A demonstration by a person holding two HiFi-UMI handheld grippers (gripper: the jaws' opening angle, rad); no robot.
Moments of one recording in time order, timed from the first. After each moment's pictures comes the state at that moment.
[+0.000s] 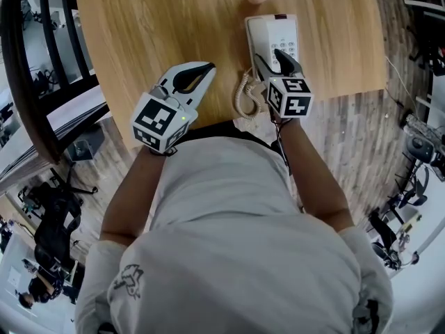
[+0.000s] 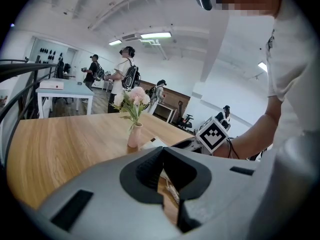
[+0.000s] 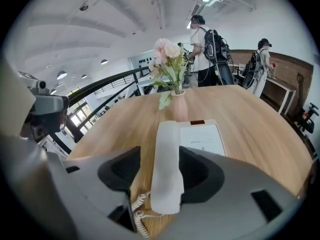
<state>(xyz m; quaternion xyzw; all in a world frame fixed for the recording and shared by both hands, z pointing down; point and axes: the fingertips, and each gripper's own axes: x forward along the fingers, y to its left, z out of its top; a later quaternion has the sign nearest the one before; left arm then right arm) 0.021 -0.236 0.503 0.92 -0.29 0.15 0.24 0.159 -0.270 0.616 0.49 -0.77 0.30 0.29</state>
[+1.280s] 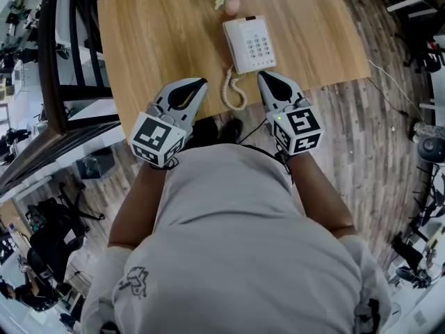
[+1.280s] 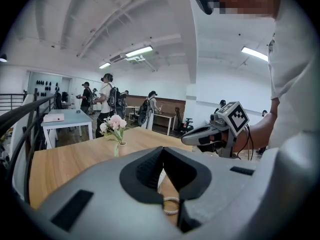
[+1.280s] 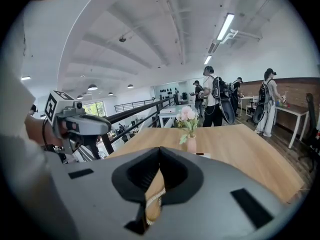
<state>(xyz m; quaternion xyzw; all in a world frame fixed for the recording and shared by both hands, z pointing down) 0.060 -0.109 0.403 0.93 -0.32 0.13 0.12 0.179 -0.131 0.434 0.45 -0.87 0.15 0.16</state>
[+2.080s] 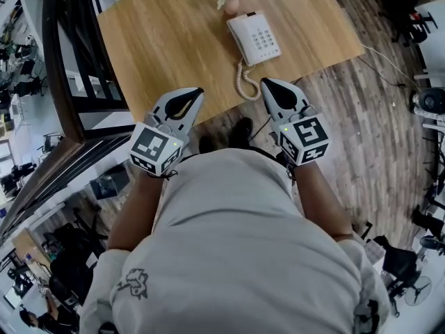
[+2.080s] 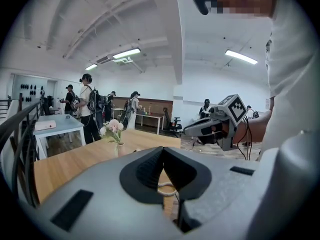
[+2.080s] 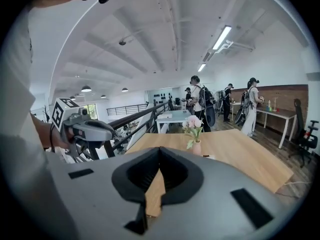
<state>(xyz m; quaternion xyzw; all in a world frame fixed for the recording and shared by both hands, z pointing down) -0.014 -0.064 0.382 0.95 -0.25 0.14 0.09 0.116 -0.068 0.388 0.50 -0.84 0.13 0.14</state>
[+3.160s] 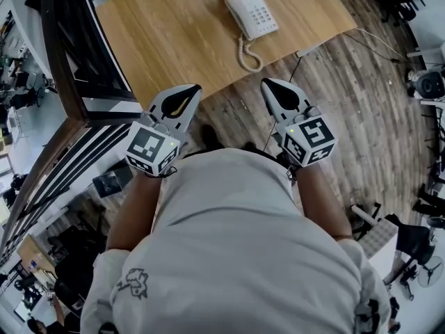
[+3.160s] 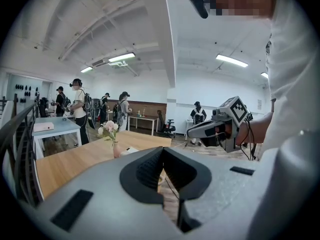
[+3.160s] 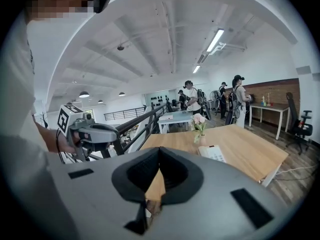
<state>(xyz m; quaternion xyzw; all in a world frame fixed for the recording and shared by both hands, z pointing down) -0.062 0.027 0.368 0.96 -0.22 0.12 0.07 0.070 0.043 0.375 0.52 -0.84 0.15 0.11</state>
